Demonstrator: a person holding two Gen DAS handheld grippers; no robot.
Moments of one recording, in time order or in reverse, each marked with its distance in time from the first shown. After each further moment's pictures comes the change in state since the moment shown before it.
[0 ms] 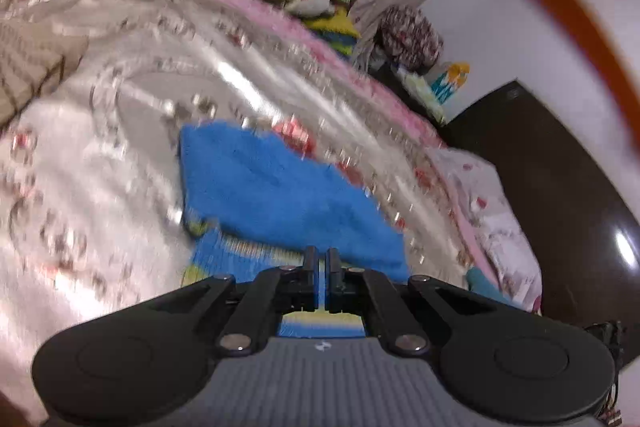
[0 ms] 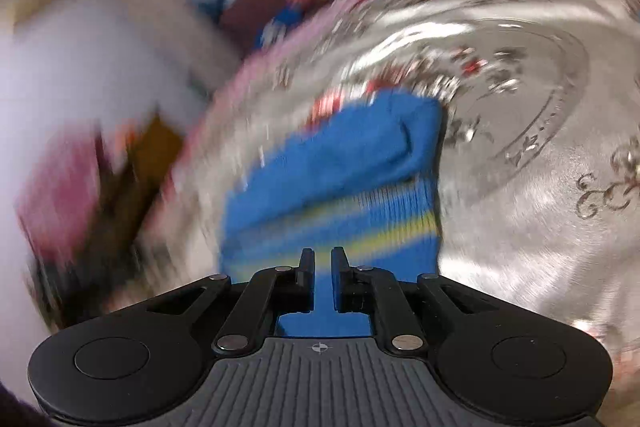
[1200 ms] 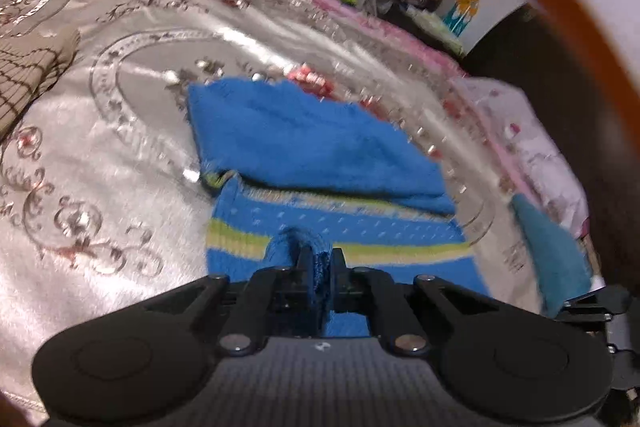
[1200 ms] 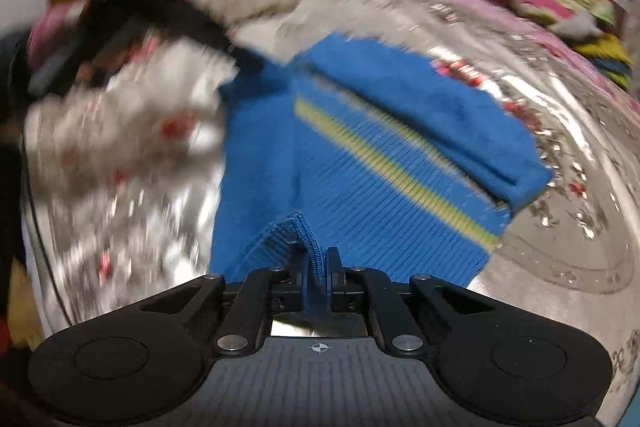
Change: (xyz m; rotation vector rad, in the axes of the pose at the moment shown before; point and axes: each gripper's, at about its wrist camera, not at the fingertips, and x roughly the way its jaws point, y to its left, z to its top) left arm 0.012 -0.012 -0.014 0.155 0.102 0.107; right arm 0.023 0.089 -0.059 -0.821 0.205 -0.101
